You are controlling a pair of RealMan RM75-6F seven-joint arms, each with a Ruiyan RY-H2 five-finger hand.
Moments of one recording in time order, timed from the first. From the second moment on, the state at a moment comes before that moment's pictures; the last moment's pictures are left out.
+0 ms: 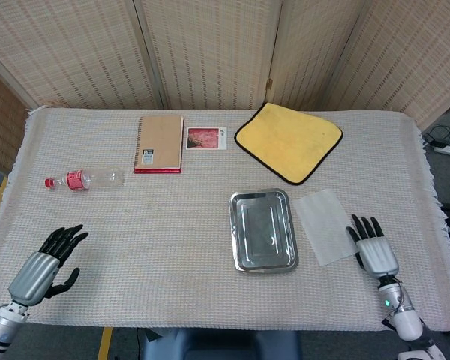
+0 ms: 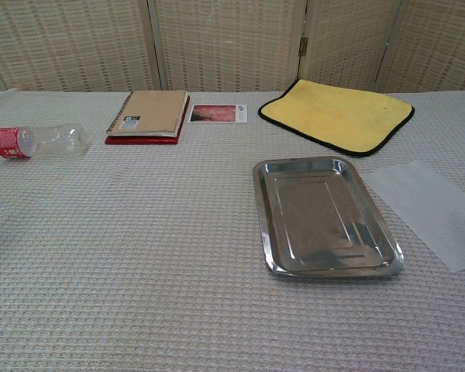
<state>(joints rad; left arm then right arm) -0.25 -1.18 0.10 -1.39 1.74 1.47 -0.31 0.25 -1.66 0.02 -0.80 -1.51 1.19 -0.08</state>
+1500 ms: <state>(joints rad) -0.24 -1.19 0.09 -1.38 1.72 1.47 -0.31 0.26 -1.79 0.09 -0.65 -1.53 1.47 0.17</state>
